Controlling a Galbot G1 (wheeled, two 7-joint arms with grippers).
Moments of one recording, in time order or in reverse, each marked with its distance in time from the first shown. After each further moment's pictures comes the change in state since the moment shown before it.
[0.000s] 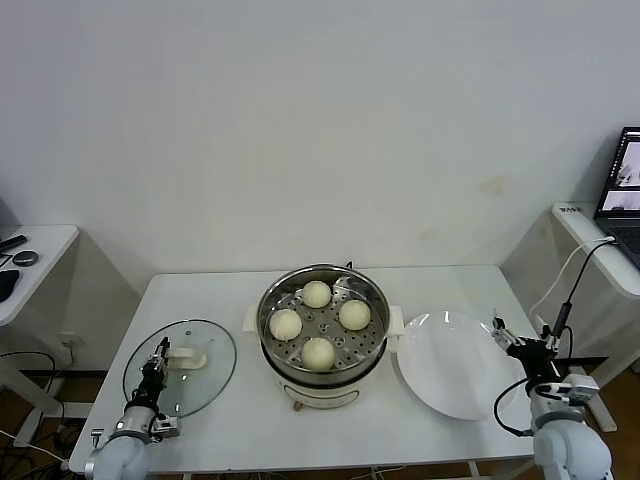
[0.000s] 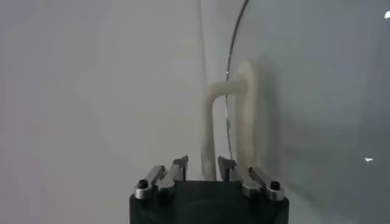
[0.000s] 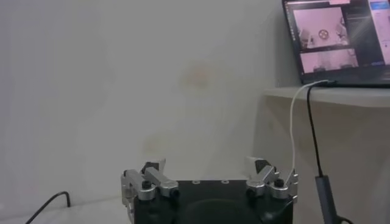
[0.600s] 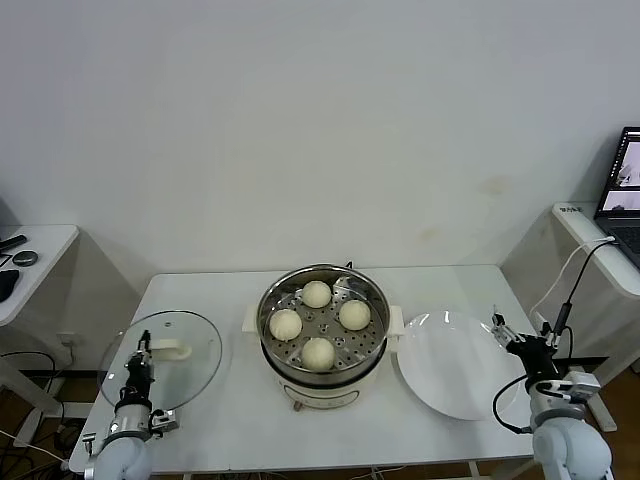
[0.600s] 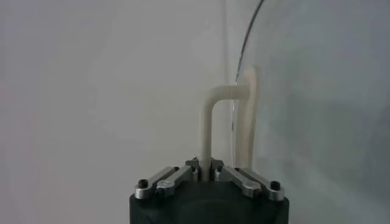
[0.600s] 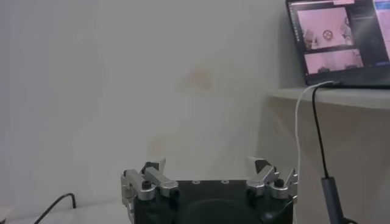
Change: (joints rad) left arm 0.087 -0.024 -0.033 -0.215 -0.016 0.259 0.029; right arm 0.005 0.016 0.006 0.024 0.004 -0.017 0.004
